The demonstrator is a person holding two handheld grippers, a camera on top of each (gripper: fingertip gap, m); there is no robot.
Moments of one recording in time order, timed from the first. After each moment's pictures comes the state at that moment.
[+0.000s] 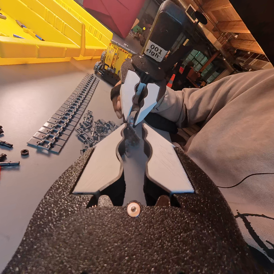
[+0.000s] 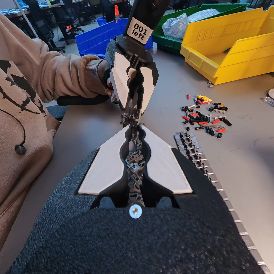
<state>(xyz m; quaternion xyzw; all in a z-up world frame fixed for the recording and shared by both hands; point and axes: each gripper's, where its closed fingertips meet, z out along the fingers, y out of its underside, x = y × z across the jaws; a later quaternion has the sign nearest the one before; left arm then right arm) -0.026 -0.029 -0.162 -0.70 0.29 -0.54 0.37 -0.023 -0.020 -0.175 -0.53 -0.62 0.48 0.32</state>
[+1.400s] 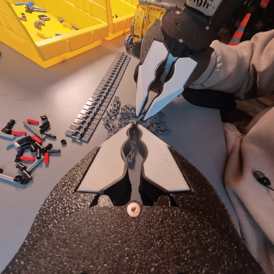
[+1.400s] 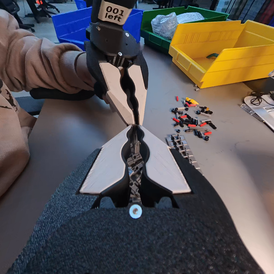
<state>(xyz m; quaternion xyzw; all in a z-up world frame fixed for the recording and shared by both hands) -0.025 -0.019 -0.196 -0.77 0.36 -0.33 0.41 -0.035 -0.018 -0.180 -0.54 -0.63 0.42 0.37</state>
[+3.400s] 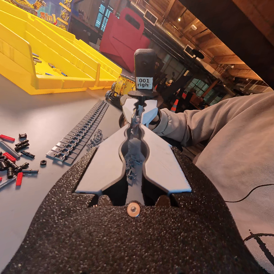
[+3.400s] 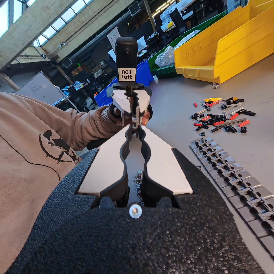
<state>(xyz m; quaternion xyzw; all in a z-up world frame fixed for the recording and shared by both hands) -0.039 -0.013 -0.141 -0.67 0.23 -0.54 0.45 -0.035 -0.011 -0.151 -0.58 -0.45 0.63 0.27</state>
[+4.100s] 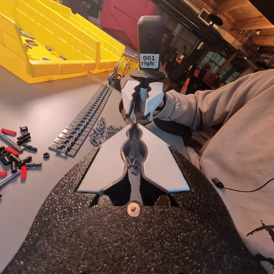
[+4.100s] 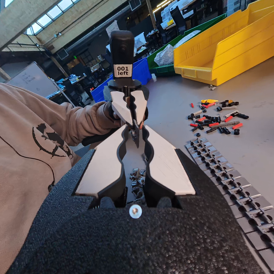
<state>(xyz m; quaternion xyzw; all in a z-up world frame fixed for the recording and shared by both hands) -0.030 -0.018 -0.160 -0.70 0.28 -0.49 0.43 -0.033 -0.009 -0.153 -0.57 -0.47 0.61 0.28</state>
